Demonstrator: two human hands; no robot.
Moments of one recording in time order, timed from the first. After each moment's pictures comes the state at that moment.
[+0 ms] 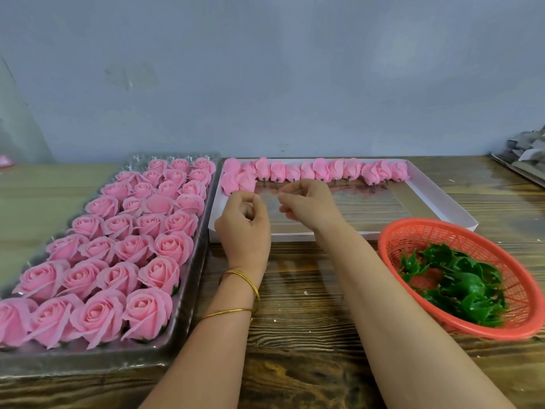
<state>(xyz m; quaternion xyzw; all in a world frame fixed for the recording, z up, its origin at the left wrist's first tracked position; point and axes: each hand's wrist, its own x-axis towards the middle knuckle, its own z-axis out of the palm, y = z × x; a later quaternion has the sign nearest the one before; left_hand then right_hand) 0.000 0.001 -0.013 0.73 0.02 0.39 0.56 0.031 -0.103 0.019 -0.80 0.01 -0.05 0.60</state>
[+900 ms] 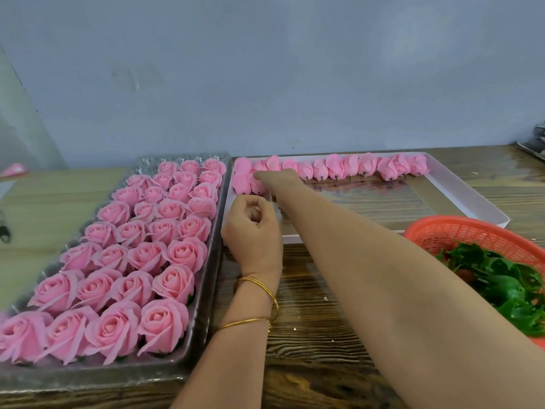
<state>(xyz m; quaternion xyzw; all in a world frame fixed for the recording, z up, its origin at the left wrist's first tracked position) 0.003 0.004 -0.015 0.69 0.07 0.40 0.60 0.115 -0.038 0.023 -0.84 0.16 0.08 0.52</state>
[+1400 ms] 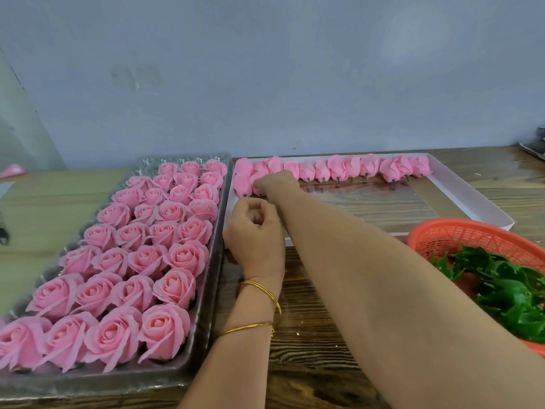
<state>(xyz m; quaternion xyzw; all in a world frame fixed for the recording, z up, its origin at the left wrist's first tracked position) 0.004 0.004 -0.013 0.69 0.09 0.38 0.61 0.123 -0.028 0.004 -0.82 0.13 0.04 0.56</state>
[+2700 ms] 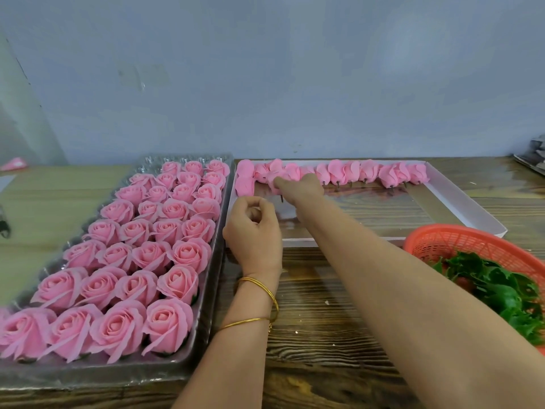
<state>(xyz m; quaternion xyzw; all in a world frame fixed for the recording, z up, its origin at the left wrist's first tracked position) 0.005 0.009 -0.011 0.68 0.10 0.38 0.62 0.101 -0.059 0.012 -0.79 0.15 -0.02 0.60</state>
